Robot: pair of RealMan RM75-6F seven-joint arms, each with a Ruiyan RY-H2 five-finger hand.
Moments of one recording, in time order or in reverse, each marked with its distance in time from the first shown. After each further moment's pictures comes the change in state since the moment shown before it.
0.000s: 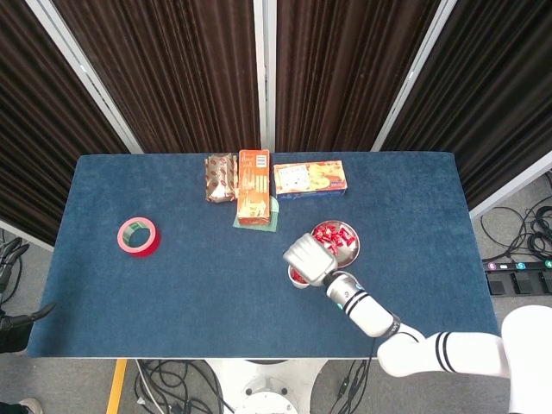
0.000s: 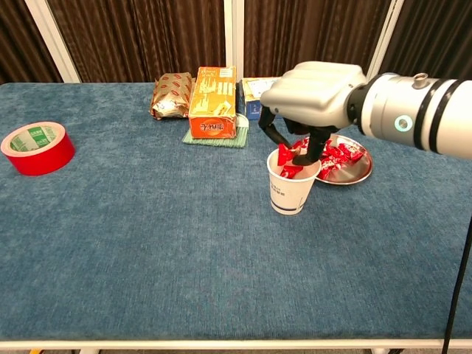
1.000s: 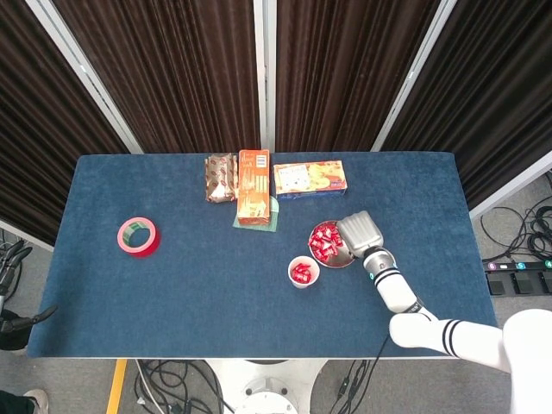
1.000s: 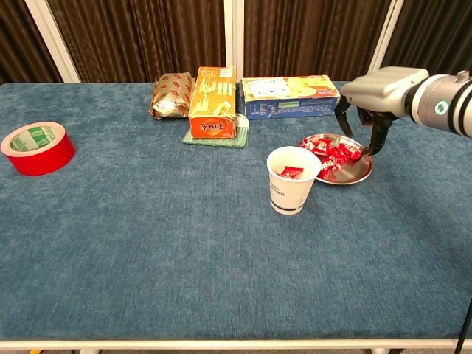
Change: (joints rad) left arm 0.002 -0.011 0.009 0.019 0.008 -0.004 -0.011; right arm -0.034 -0.023 -0.011 0.283 0.277 -0.045 0.100
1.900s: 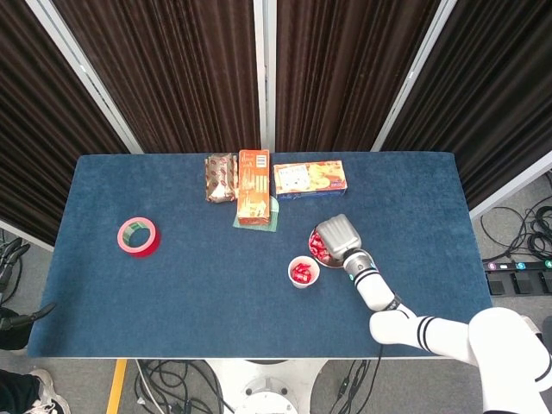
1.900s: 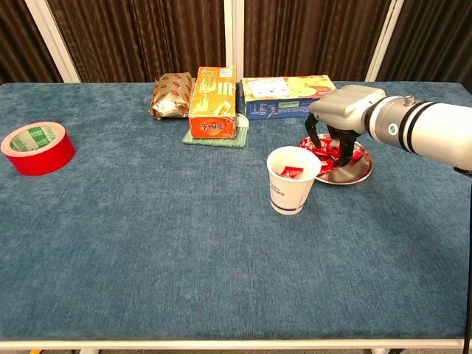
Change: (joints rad) left arm -0.007 0.004 -0.004 0.011 0.000 0.001 -0.023; right arm 0.041 -0.129 0.005 0.120 -0.038 -0.035 -0.017
